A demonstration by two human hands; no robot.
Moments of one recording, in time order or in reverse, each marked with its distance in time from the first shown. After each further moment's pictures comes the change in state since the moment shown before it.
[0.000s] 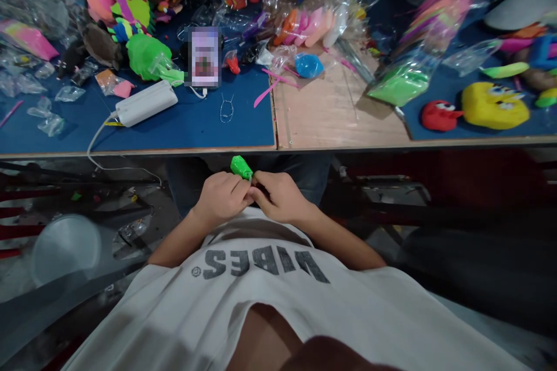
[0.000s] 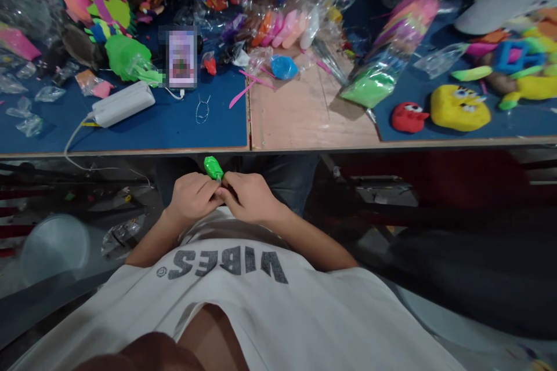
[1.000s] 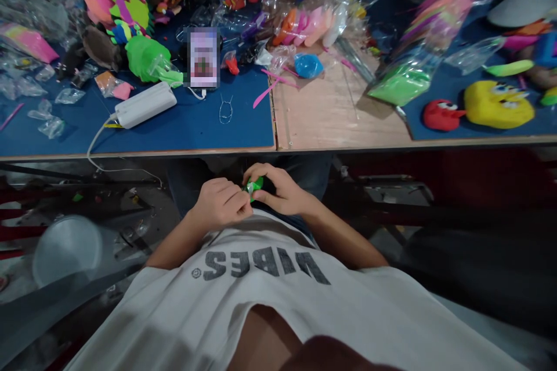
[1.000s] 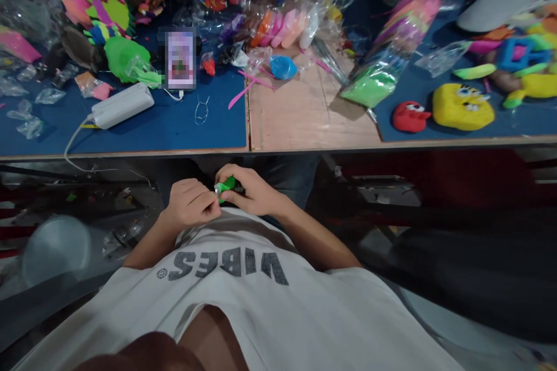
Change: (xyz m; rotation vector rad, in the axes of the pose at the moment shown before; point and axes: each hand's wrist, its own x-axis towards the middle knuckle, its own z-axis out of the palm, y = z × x) left_hand 0.000 0.003 -0.013 -0.057 0.036 0.047; right_hand 0.011 0.029 -0.002 0.396 0.048 -0.280
